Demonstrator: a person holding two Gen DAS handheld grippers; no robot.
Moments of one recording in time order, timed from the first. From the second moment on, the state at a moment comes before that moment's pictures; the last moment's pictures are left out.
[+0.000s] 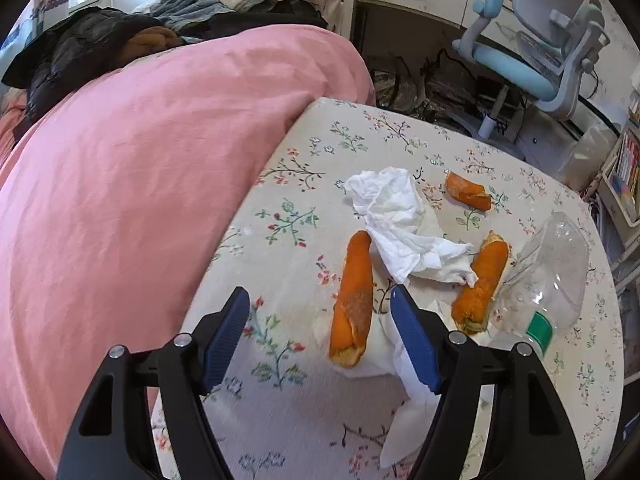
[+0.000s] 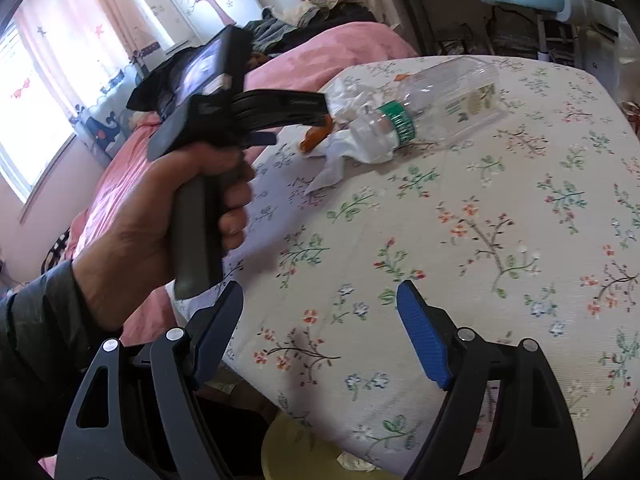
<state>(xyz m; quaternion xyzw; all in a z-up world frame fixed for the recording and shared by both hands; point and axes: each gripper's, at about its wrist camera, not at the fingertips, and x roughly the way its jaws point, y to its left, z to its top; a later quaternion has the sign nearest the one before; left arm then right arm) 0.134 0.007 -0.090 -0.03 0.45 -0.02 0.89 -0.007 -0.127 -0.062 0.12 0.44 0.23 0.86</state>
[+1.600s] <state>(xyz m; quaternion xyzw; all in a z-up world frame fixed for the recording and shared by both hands) 0.054 0.077 0.000 -0.18 0.38 -0.07 0.90 0.173 -0.045 -0.090 -0.08 0.44 0.17 0.88</state>
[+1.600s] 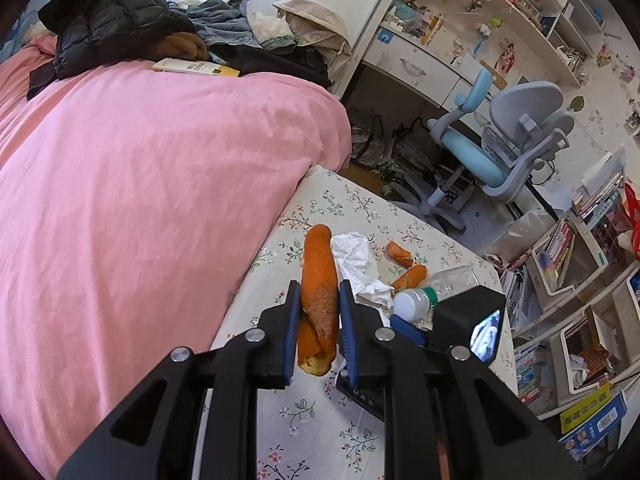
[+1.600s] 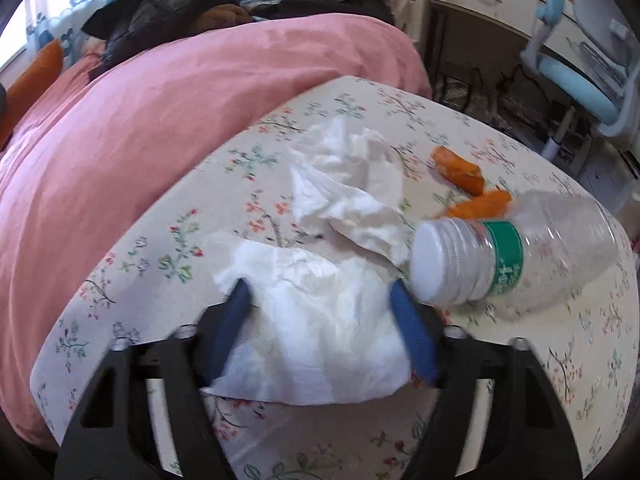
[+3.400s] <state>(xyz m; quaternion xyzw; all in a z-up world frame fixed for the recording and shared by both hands) 0.002 0.049 -0.004 -0.09 0.38 -0.09 0.92 -0.021 -0.128 -0.036 0.10 0.42 0.24 0.87</state>
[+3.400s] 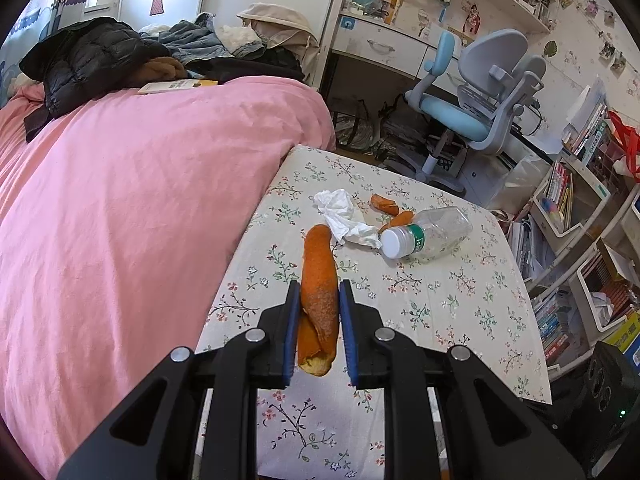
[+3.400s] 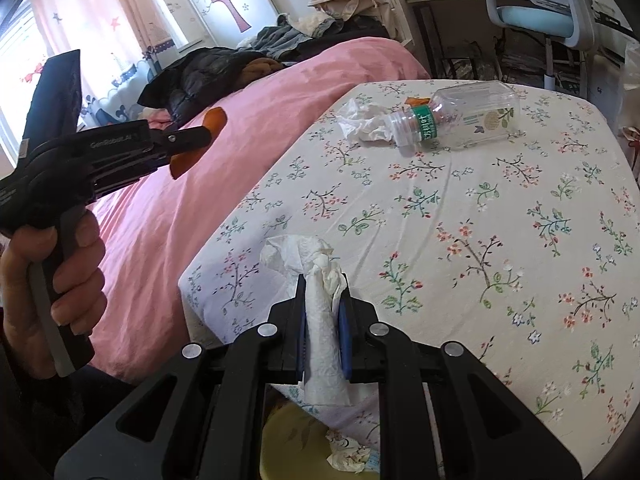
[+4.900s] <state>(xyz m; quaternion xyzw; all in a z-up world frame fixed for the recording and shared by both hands) -0.145 -0.005 -0.067 -0.03 0.45 -0.15 0.88 -0.146 -0.161 -0.065 0.17 0.45 0.17 0.86</state>
